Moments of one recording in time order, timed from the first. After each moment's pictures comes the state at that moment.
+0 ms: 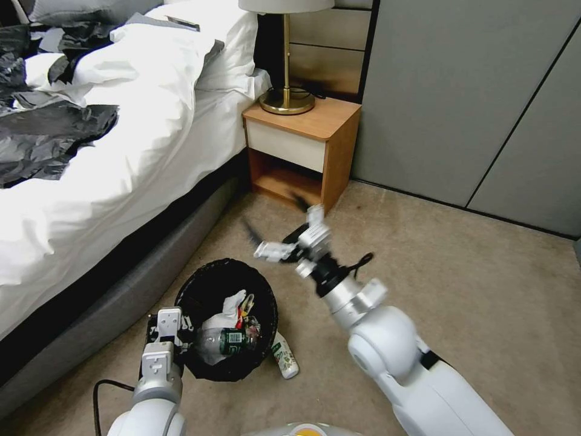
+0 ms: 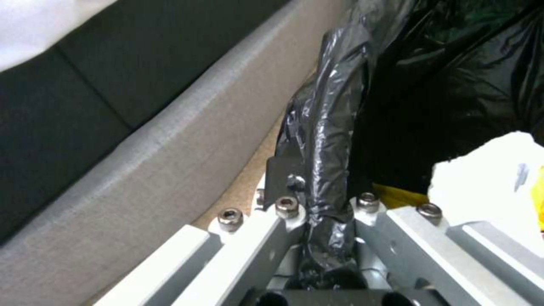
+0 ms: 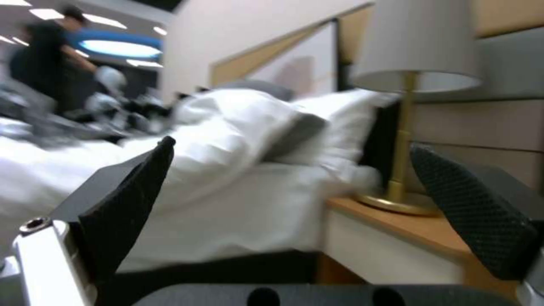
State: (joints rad) left arm 1.74 -1.49 -0.59 -2.20 0.04 0.40 -0.20; right arm -1.18 1.24 0.04 2.17 0.15 0.07 0.02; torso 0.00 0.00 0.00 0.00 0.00
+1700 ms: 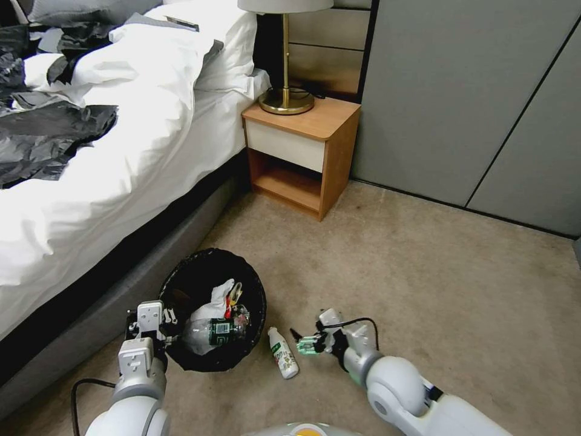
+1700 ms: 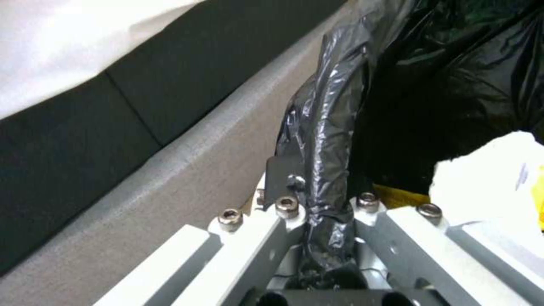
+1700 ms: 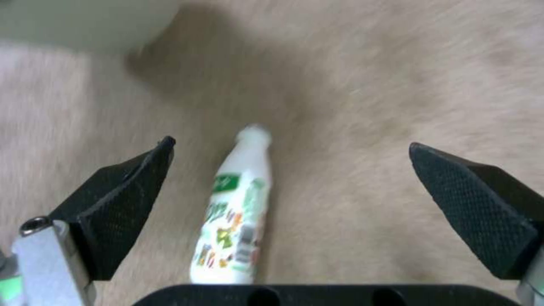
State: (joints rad) left arm 1.74 -1.50 -0.64 -2.24 -0.01 0.39 -0.20; right arm -1.03 0.99 -0.37 1.71 0.58 -0.35 0.15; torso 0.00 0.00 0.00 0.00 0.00
